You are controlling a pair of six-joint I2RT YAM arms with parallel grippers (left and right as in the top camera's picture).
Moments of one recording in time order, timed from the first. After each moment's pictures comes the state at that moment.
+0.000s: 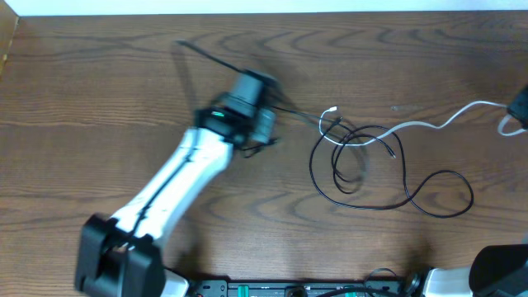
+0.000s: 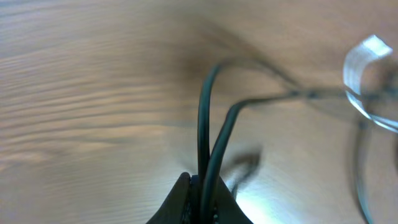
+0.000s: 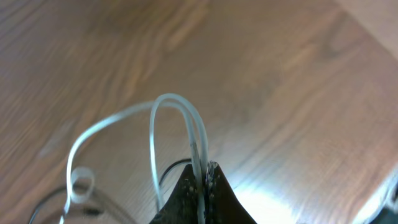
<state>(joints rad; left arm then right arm) -0.45 1.60 1.24 -0.65 -0.14 -0.17 -0.43 1.60 1.70 -1.24 0.29 0.39</state>
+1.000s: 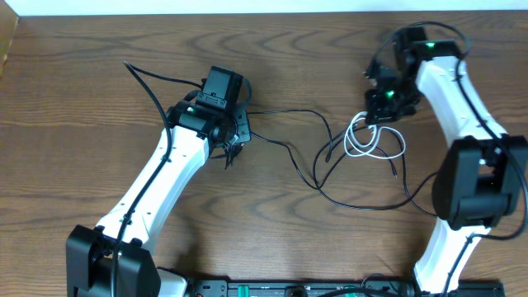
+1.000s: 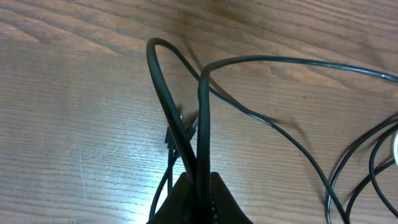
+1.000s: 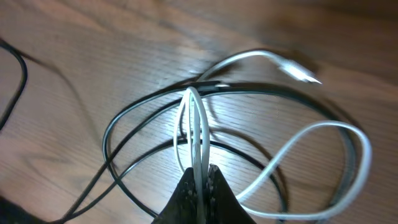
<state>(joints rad) -0.35 1.57 1.24 -0.84 -0.02 -0.49 0.09 2.07 1.70 -1.22 -0.29 -0.12</state>
